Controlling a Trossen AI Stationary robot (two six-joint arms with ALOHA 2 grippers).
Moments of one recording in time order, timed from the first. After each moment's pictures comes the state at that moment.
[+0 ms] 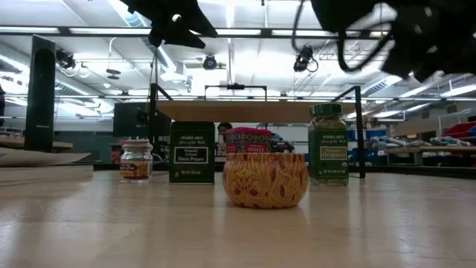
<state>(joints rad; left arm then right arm) -0.02 1.17 0.90 -0.08 -0.56 -0.16 0.37 1.90 1.42 -1.57 -0.48 0.48</state>
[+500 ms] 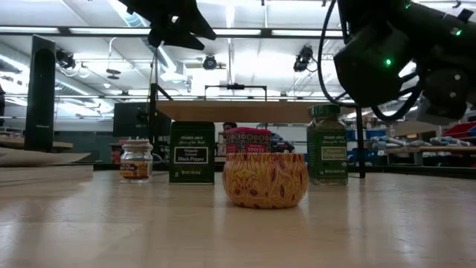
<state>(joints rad) -0.02 1.17 0.90 -0.10 -0.56 -0.16 0.29 1.90 1.15 -1.57 -0.55 0.36</state>
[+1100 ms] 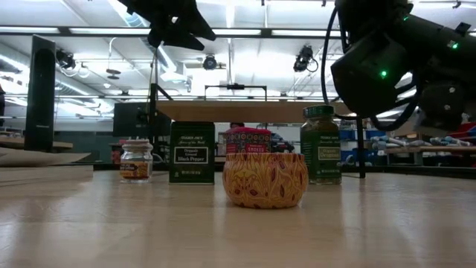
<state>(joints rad) -0.02 1.17 0.90 -0.10 -0.56 -0.15 0.28 1.91 1.12 -1.48 -0.57 0.37</state>
